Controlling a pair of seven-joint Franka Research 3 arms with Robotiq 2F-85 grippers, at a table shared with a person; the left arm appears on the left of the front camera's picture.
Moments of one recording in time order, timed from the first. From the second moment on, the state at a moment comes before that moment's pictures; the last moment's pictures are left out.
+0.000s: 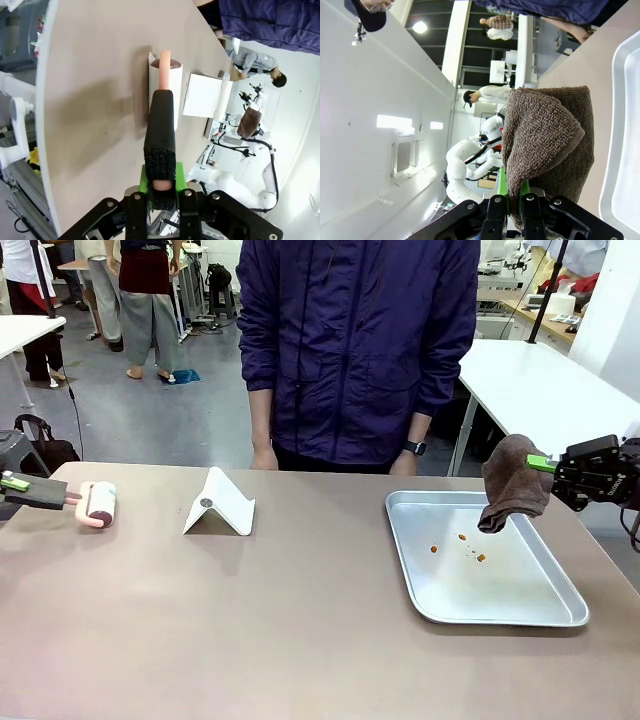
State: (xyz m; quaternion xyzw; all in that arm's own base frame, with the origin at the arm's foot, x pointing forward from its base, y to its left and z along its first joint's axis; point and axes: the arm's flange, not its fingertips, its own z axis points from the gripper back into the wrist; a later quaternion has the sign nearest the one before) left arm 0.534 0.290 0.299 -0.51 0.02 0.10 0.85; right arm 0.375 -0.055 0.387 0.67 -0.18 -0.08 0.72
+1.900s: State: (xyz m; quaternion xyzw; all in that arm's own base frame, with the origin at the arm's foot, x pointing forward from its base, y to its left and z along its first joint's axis) left arm 0.282 0.197 0.440 -0.58 0.06 -0.21 0.79; right arm 0.375 -0.055 0.387 0.67 -0.18 -0.08 0.72
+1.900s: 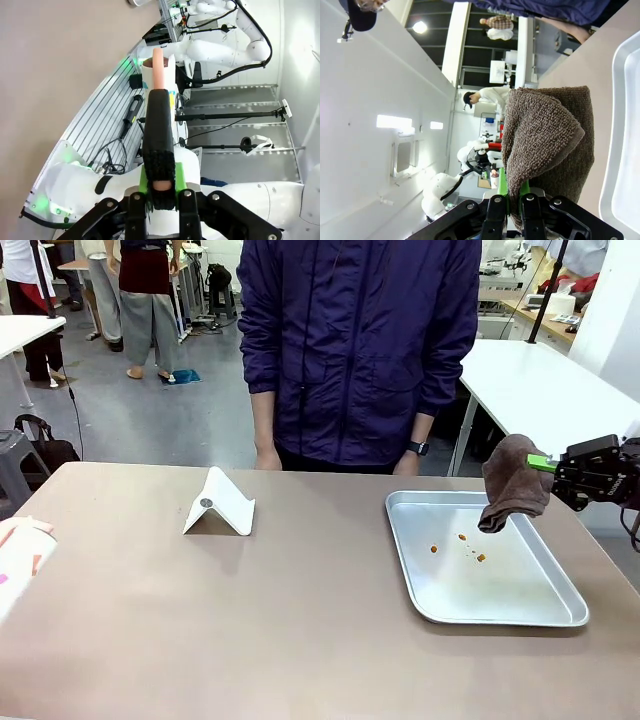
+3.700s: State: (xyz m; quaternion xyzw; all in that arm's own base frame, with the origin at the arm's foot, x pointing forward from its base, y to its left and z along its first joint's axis) left arm 0.292 0.193 0.439 -0.57 0.07 -0.21 0.79; right arm 0.413 -0.040 0.403 0.48 -0.09 0.01 0.88
